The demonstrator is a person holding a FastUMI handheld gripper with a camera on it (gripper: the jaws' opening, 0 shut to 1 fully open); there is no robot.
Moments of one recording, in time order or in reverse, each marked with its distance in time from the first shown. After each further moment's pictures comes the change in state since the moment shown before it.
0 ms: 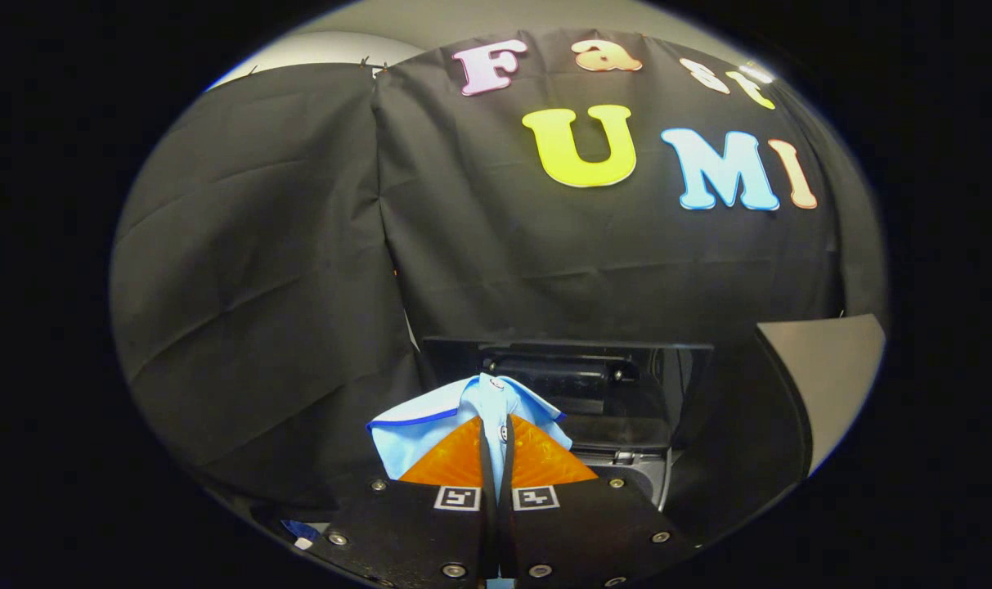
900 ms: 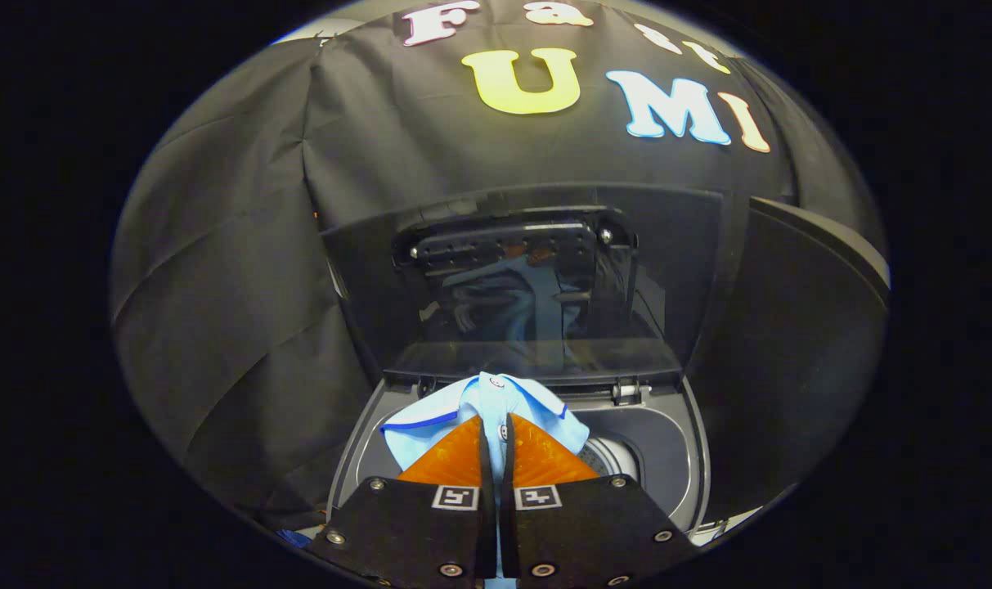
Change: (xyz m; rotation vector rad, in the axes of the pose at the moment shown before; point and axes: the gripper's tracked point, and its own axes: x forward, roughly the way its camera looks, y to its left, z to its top) arm 0.072 -0.032 -0.116 0.098 0.131 -0.225
